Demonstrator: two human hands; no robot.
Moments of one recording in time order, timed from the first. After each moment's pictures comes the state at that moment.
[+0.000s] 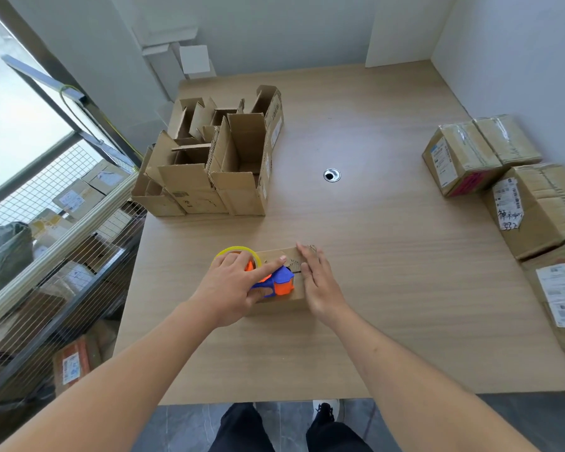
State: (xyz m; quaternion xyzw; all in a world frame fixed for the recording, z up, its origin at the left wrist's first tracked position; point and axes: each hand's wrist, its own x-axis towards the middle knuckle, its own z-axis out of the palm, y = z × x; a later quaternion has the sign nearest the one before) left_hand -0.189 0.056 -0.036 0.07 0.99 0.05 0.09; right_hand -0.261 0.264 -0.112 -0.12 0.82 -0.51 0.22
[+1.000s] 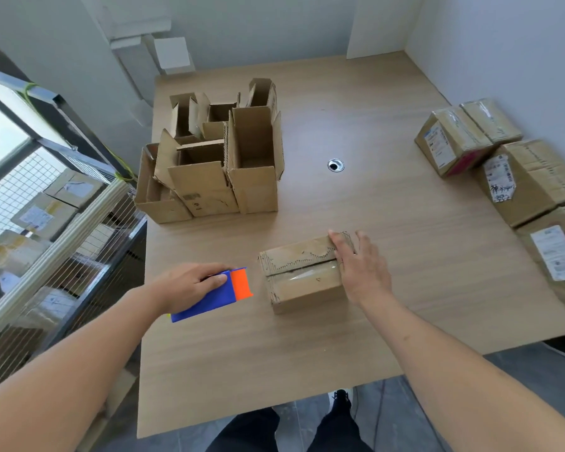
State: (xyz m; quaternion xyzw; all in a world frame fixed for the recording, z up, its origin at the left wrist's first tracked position) left_hand -0.181 -0.134 -0.048 0.02 0.92 0.25 0.31; right_hand -0.249 0.229 -0.089 -0.06 0.99 -0.09 0.10
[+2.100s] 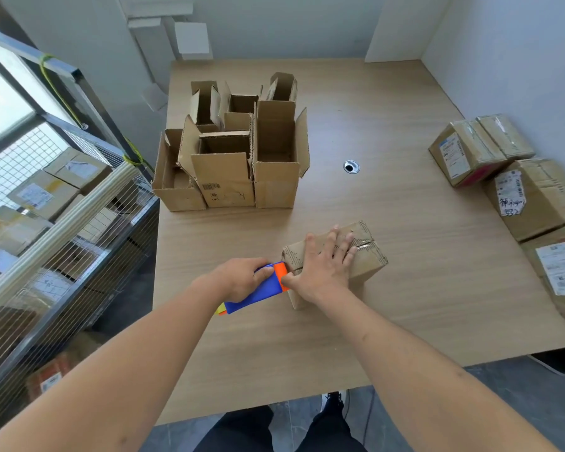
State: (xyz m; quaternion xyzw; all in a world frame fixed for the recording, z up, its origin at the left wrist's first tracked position) left_hand -0.199 -0.093 -0.093 0.00 0.91 0.26 0.32; right_hand -0.229 0.104 -0.079 -0.04 0.98 -0.04 0.18
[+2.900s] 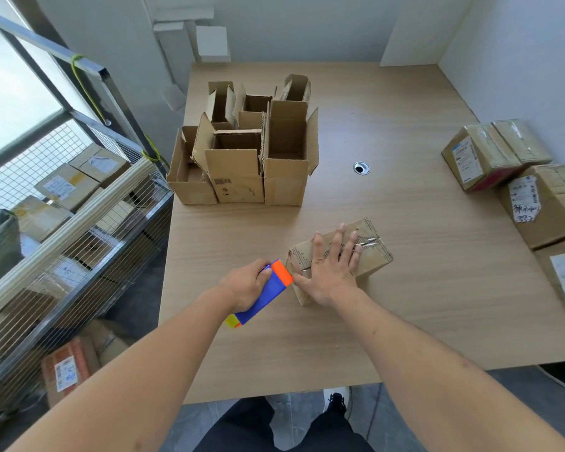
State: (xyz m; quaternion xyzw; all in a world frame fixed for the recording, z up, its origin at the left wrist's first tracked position) left_hand -0.159 -0.074 -0.096 -0.10 0.90 0.33 0.26; right_hand -0.222 0.122 -0.098 -0.10 0.98 -0.02 0.18
